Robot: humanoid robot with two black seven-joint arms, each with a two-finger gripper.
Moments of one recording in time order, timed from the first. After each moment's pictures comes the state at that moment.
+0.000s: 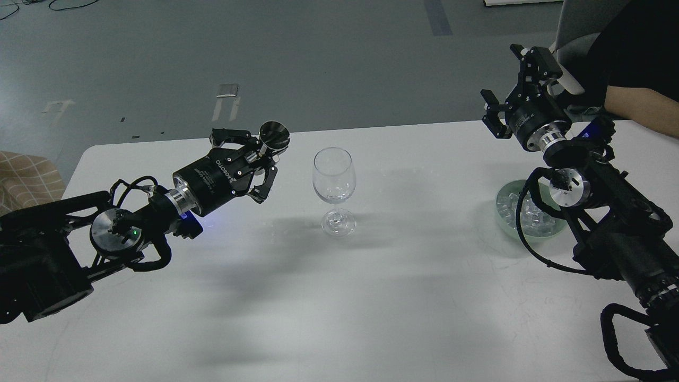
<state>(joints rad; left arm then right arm) -0.96 0.67 0.00 -1.28 -0.83 -0.49 -0.13 0.67 -0.15 1.21 0.74 -0.68 0.19 0.19</state>
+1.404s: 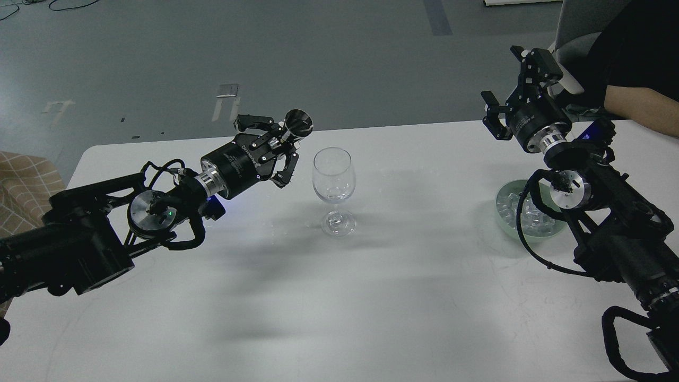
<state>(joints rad) -1.03 0.49 0.03 -1.08 -0.83 -0.49 -0.13 0.66 -0.15 1.21 0.76 -0.68 0.18 0.19</state>
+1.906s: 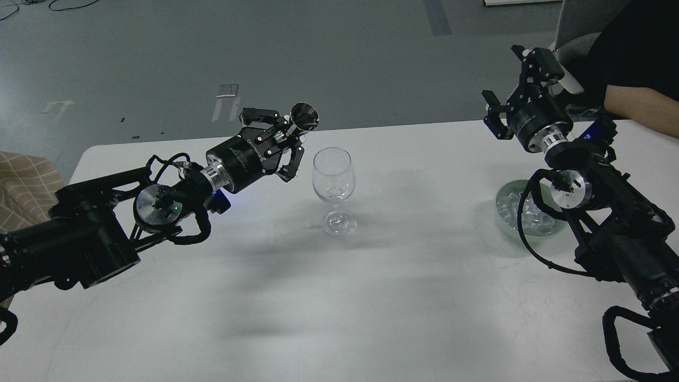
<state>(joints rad) -1.05 0.47 0.03 -1.07 -0.83 -0.49 -0.14 0.66 -0.15 1.21 0.76 -0.68 0.18 0.19</state>
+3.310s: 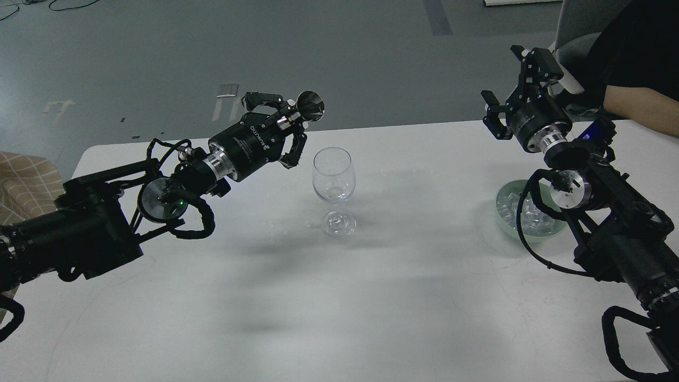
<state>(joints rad) -1.08 0.45 0.03 -1.05 -0.68 -0.49 -0.23 0.66 -0.15 1.21 0.76 -0.68 0.18 0.19</state>
